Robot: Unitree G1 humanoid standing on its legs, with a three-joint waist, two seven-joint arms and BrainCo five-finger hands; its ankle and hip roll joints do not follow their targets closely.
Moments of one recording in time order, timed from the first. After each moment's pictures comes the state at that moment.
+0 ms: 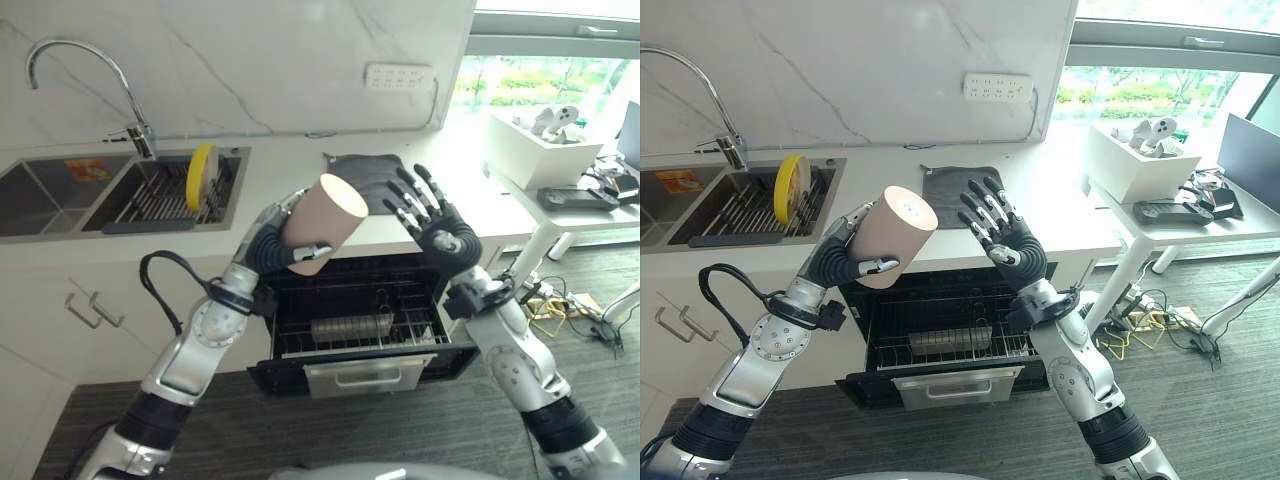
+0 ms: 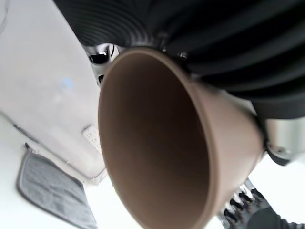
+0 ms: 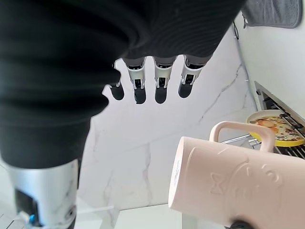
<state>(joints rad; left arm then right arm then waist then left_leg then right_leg) -0.14 0.56 -0.21 -0.21 0.22 -0.22 0.10 -0.20 -0.41 0.30 -0.21 0.90 -0.12 0.17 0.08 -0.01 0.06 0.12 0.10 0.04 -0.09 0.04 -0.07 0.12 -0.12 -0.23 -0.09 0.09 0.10</state>
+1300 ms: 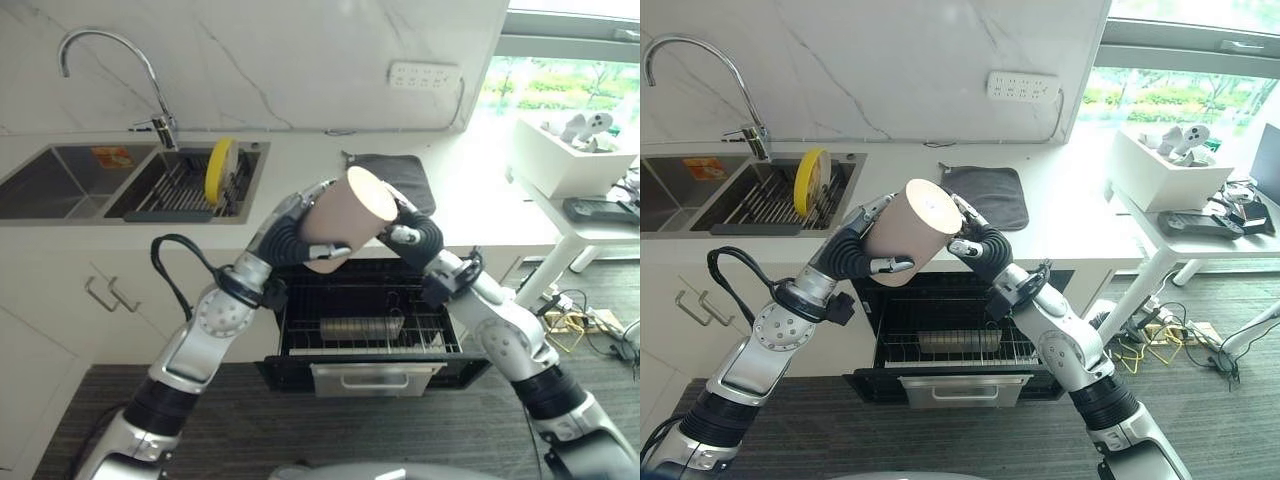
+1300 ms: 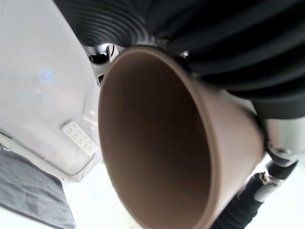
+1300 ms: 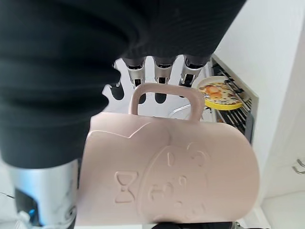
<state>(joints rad) -0.21 0.55 -0.24 -0.23 0.17 -0.25 -0.03 -0.35 -0.41 0.34 -0.17 0.92 0.16 0.22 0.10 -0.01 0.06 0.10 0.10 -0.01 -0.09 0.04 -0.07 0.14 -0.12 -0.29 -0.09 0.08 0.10</state>
